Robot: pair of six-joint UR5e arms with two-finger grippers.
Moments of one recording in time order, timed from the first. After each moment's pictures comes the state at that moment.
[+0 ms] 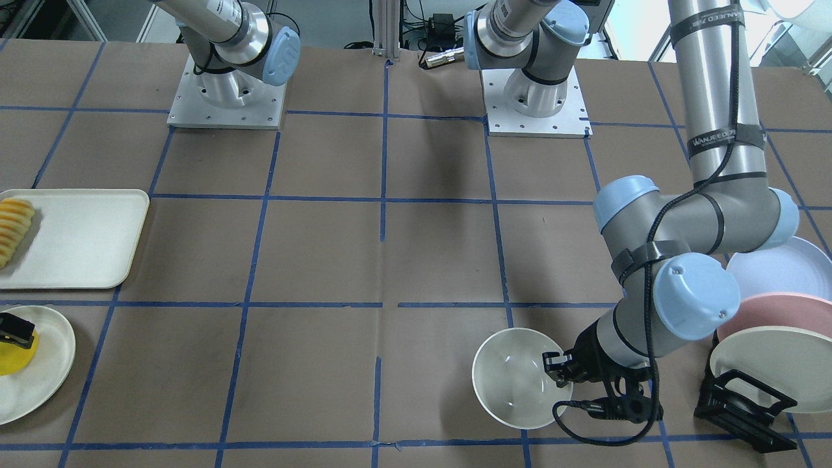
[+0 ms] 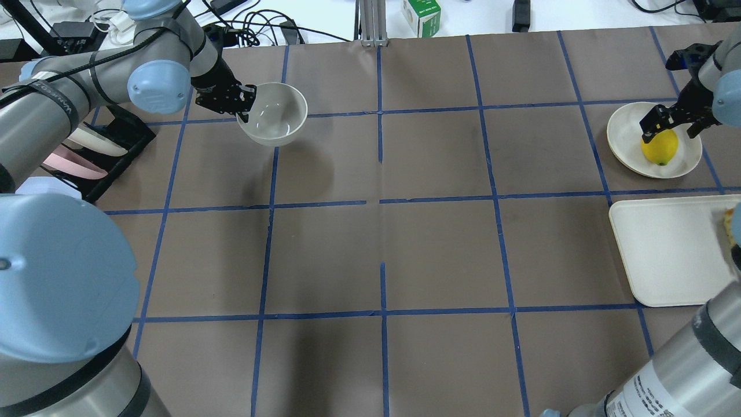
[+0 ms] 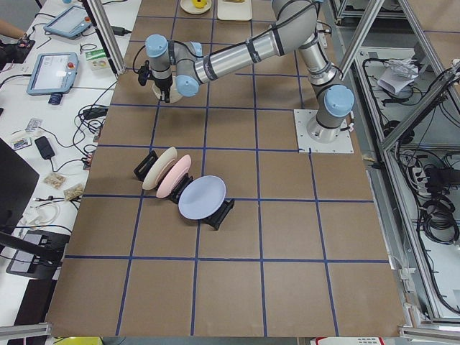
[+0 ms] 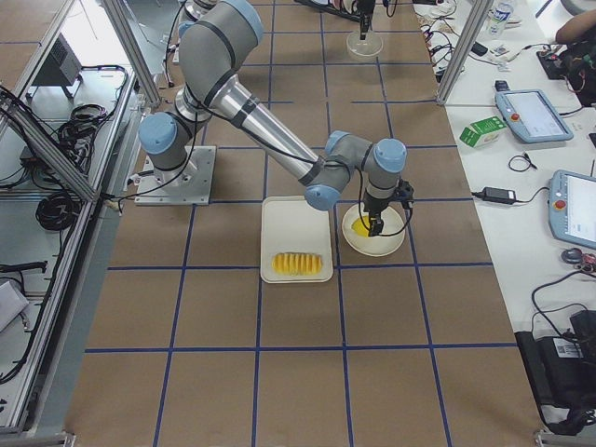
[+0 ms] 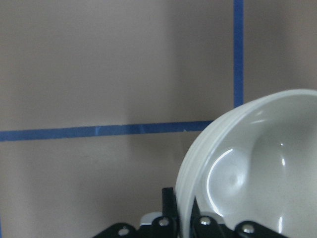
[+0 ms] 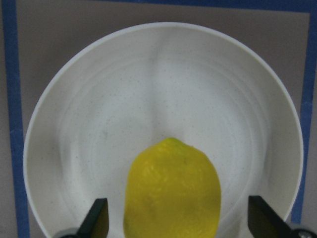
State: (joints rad) left arm -1.49 -2.11 -1.47 -1.09 1.45 0.09; right arm 1.05 -0.98 1.53 -2.19 -1.62 -0.55
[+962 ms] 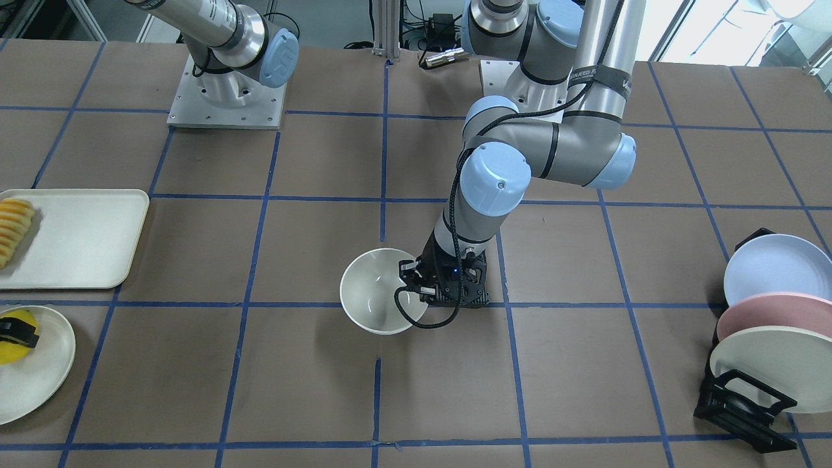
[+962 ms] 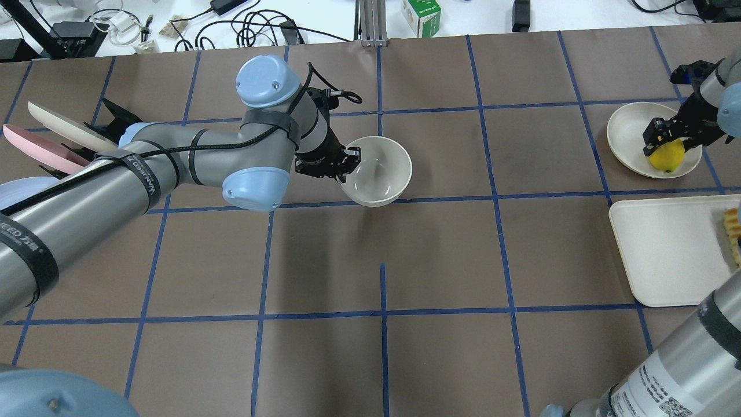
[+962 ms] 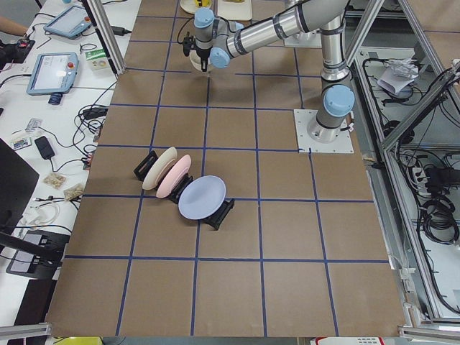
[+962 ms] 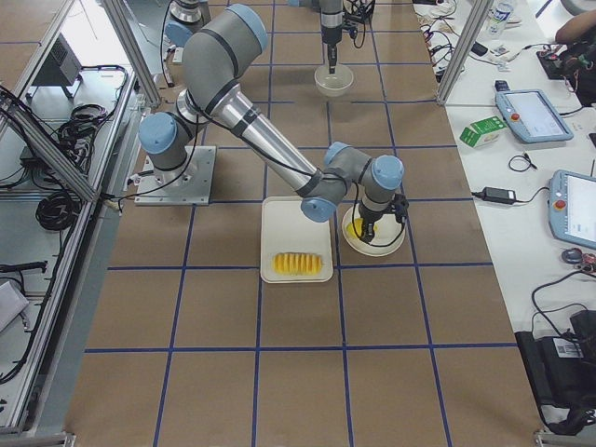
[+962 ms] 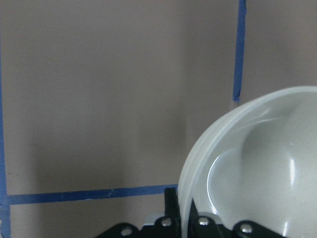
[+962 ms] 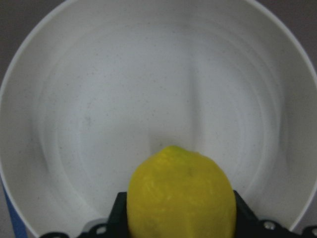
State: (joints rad) left arm -1.77 -1.96 -1.81 -0.80 1.39 -0.24; right arm 1.01 -0.97 1.53 -2.10 -1.57 -0.48
